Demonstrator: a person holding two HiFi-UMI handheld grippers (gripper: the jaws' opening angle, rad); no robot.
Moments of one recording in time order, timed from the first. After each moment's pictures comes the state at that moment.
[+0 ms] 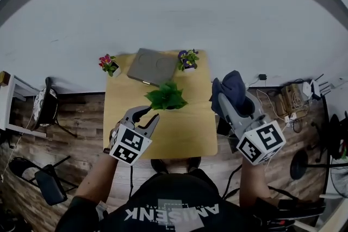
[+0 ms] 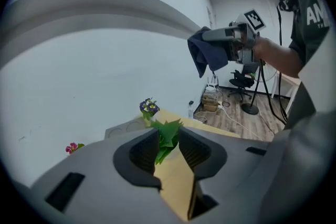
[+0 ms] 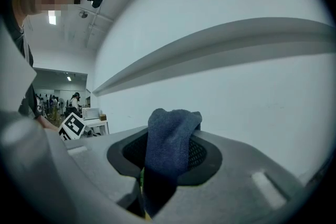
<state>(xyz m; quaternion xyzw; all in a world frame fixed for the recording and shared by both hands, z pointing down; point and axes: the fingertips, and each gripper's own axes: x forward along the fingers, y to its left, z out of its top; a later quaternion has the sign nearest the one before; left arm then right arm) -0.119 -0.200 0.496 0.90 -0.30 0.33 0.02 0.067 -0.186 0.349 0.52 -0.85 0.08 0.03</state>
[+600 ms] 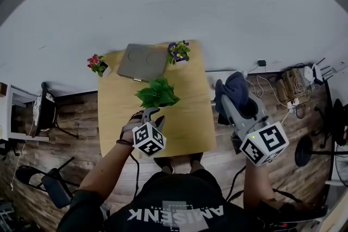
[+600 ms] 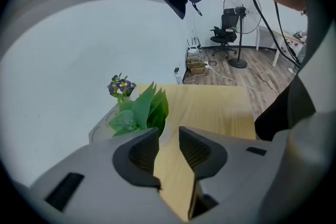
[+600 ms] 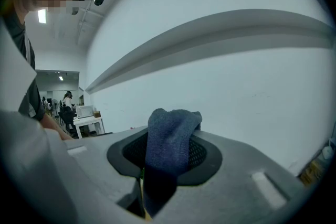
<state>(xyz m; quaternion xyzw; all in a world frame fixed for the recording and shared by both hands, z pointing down) -0.067 -0.204 0.628 0.84 -0.20 0.50 -0.08 0.114 -0.182 0.390 0.54 -0.83 0.12 0.04</state>
